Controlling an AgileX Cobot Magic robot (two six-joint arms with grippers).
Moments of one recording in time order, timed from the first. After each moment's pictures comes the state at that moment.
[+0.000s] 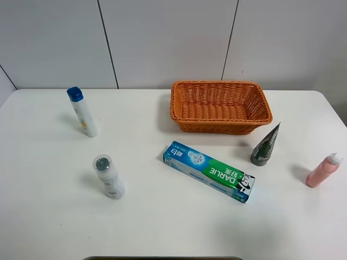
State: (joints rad) left arm 0.05 0.00 -0.51 0.02 1.05 0.01; right arm 0.04 0.00 -0.50 -0.06 1.07 0.01
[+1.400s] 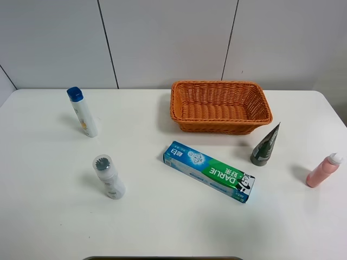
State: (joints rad) left arm 0.05 0.00 -0.51 0.02 1.05 0.01; right arm 0.04 0.14 -0.66 -0.05 1.05 0.05
